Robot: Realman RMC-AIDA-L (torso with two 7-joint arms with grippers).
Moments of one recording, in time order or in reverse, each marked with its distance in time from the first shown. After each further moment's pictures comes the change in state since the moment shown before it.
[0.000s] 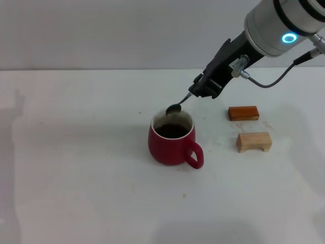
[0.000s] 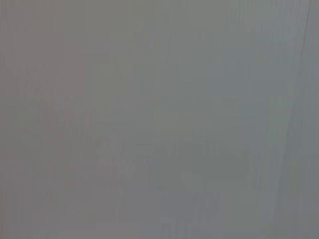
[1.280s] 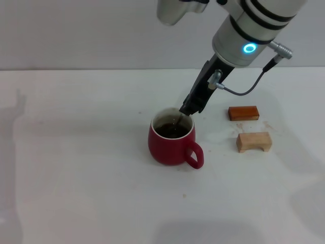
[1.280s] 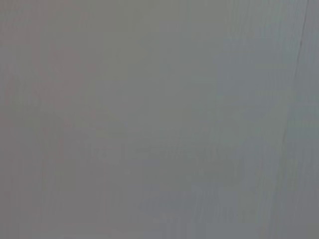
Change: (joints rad) left arm 0.000 -0.001 0.000 -0.007 0.000 0.010 0.000; right arm 0.223 0.003 0.016 -0.509 -0.008 -0.130 -0.156
